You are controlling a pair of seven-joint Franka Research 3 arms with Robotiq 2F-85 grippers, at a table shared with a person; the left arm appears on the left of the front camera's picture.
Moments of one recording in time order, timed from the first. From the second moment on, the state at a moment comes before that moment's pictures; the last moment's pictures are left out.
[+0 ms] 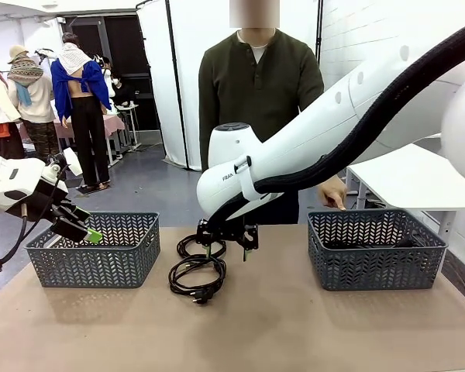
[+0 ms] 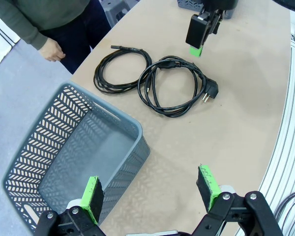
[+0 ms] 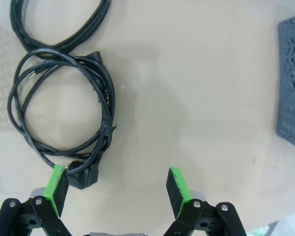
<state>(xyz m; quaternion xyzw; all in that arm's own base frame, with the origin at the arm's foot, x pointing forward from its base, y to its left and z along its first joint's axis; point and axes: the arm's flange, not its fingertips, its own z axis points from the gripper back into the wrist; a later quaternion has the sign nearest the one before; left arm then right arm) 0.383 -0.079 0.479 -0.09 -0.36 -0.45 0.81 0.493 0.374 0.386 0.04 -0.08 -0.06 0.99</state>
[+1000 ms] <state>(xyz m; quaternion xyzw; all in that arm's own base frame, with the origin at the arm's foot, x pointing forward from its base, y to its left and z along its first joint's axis) 0.383 -0.079 0.479 -0.09 -0.36 -0.45 0.81 0.512 0.382 0.335 0.01 -0.05 -0.09 0.99</state>
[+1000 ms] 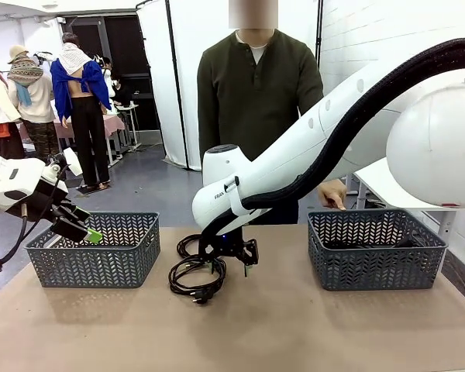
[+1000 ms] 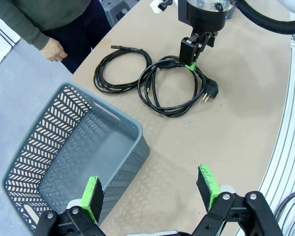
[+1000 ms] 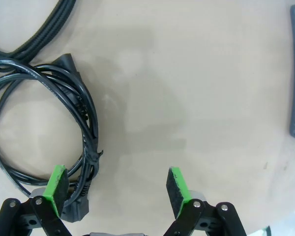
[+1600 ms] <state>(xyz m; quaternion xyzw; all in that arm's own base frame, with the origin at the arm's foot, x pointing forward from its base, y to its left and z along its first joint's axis) 0.383 -0.079 0.479 -0.09 -0.36 -0.45 0.81 0.517 0.383 0.320 0.00 -0.04 -0.09 0.99</state>
